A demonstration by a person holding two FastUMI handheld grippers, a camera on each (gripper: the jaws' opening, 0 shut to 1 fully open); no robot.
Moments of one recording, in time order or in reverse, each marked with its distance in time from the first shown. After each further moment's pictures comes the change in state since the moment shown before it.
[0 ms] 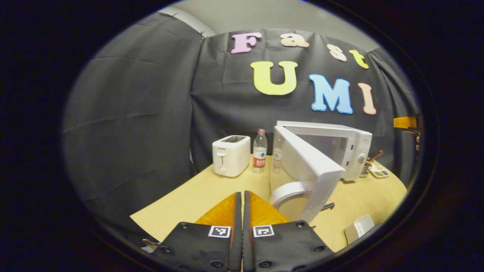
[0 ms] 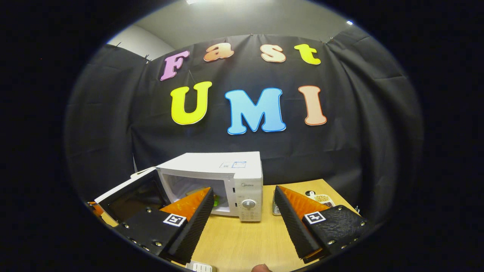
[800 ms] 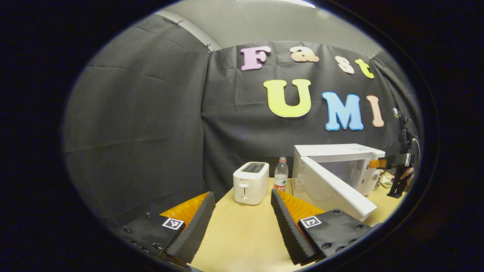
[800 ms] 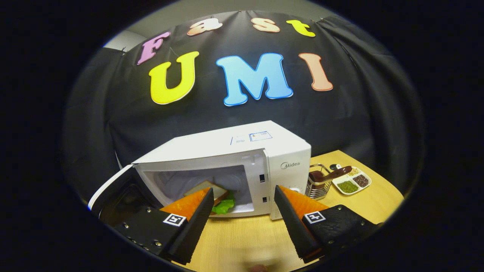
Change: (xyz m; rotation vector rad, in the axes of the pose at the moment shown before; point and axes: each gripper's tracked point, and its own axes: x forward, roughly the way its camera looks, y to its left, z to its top) left arm 0.020 0.099 0.081 0.000 -0.143 0.031; right arm 0.123 0.087 -0.059 0.120 0.129 -0.054
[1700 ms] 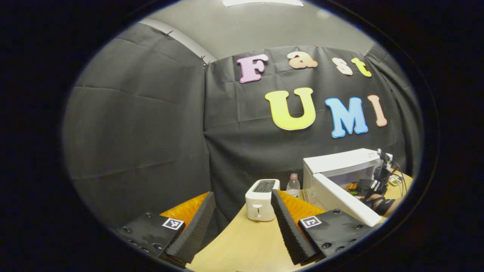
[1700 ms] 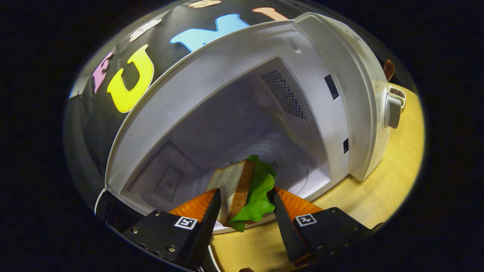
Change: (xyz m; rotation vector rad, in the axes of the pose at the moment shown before) left arm 0.035 0.041 0.074 0.081 -0.092 0.025; right arm 0.164 0.082 -0.107 0.419 0.162 -0.046
